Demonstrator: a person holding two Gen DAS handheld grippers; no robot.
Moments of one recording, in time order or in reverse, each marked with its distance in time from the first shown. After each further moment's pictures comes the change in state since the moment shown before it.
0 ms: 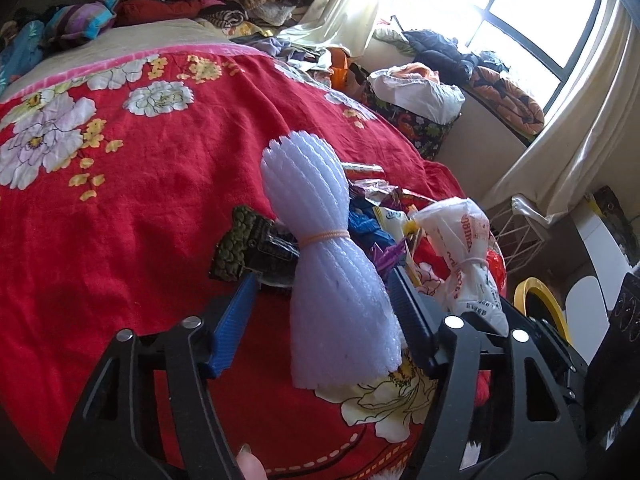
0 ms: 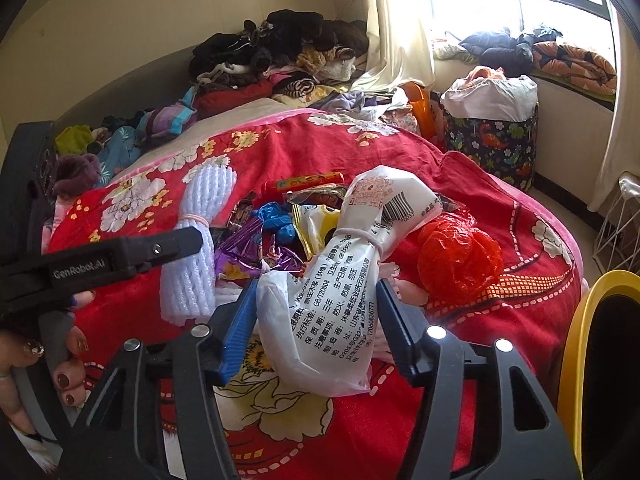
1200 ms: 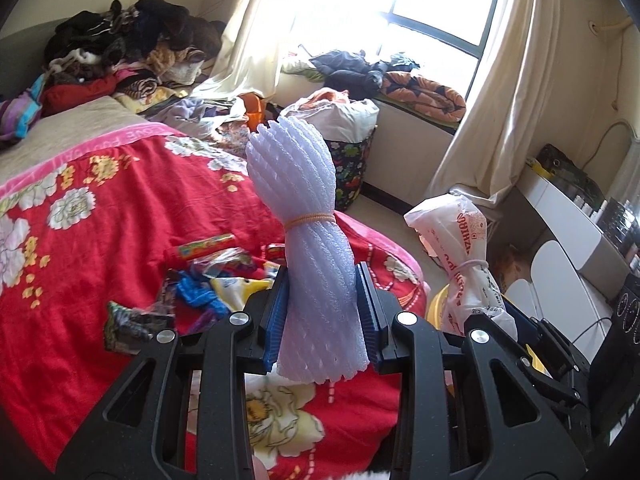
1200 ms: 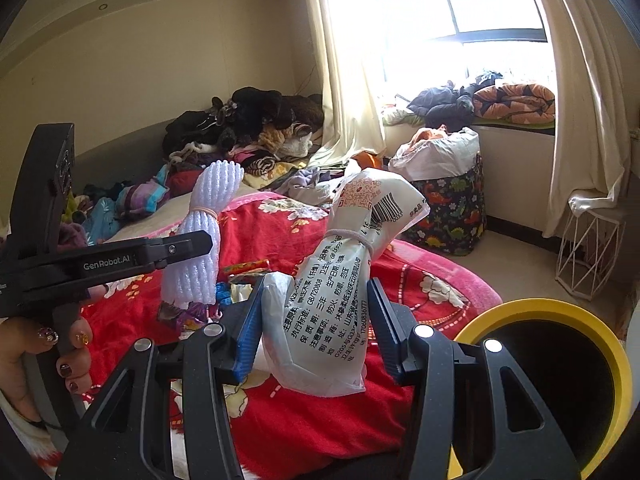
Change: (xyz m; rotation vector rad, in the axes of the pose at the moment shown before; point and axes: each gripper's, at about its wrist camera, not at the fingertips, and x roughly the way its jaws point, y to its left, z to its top) left arm -0.032 -0.132 0.020 0.260 -0.142 -0.147; right arm -0.116 -0.076 0.001 0.075 -0.274 -0.117
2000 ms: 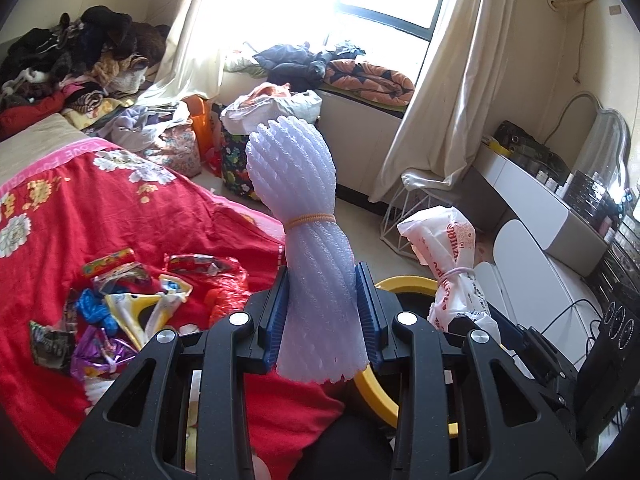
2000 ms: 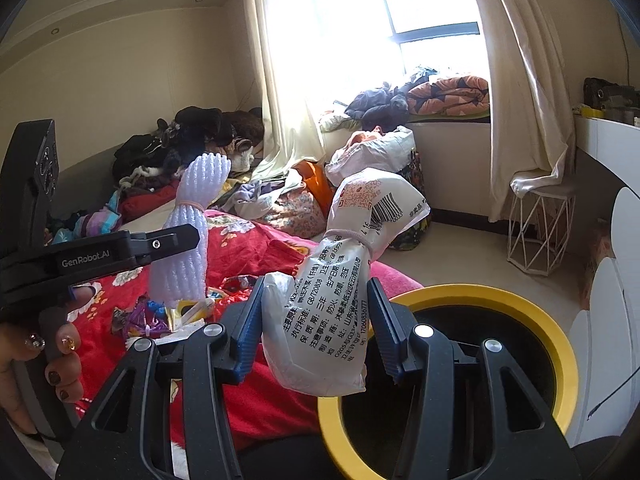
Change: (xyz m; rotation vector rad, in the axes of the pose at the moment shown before) left arm 0.031 -0.089 0.000 0.091 0.023 -0.136; right arm -0.048 -0.065 -0.013 0.105 -0.034 -0.174
